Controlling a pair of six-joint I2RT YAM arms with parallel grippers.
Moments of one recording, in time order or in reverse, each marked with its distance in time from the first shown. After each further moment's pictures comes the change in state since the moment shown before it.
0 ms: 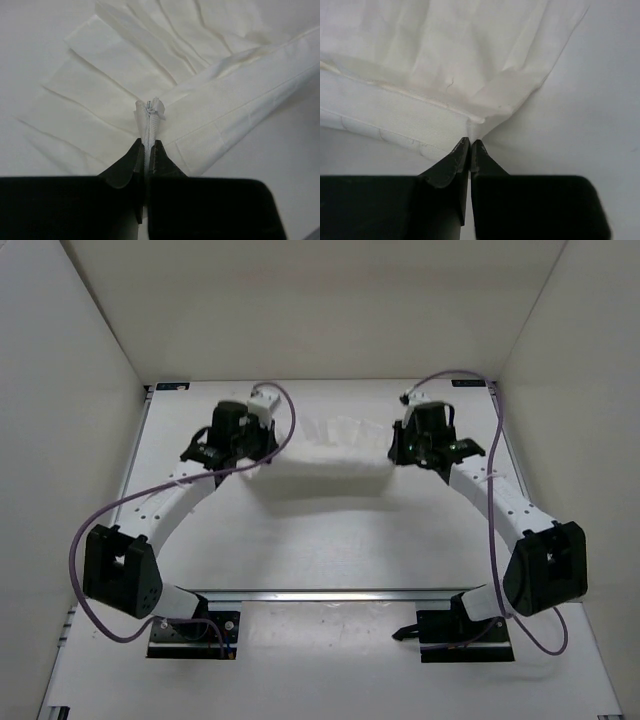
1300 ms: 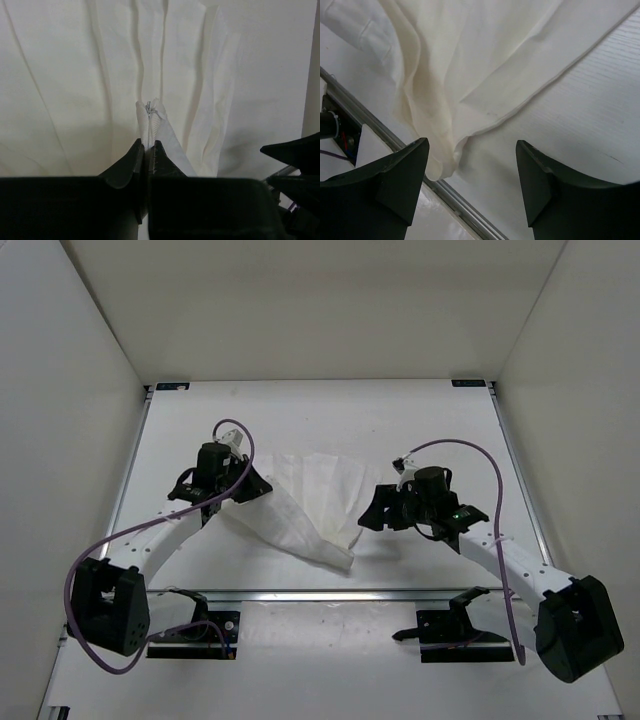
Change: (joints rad) left arm 0.058 -0.237 -0.520 0.105 0.082 -0.616; right arm 0.127 -0.357 -0.679 0.256 -0.367 0.289
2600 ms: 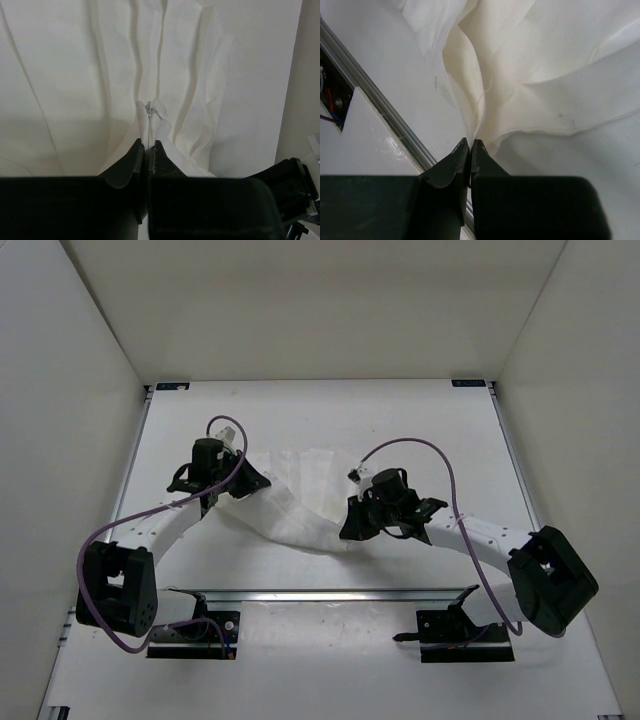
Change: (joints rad) left arm 0.081 0.097 0.007 0.083 0.095 -0.083; right arm 0.230 0.248 0.078 0.095 -0.011 -0.060
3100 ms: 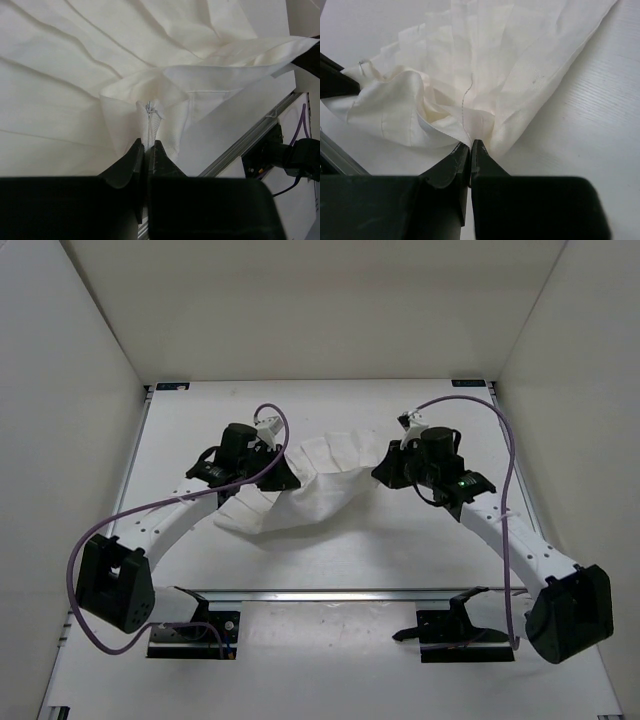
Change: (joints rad) left arm -0.225 0.037 0.224 -0.179 0.055 0.226; right arm -0.274 -0.141 0.229 -0.128 0.119 -0.069
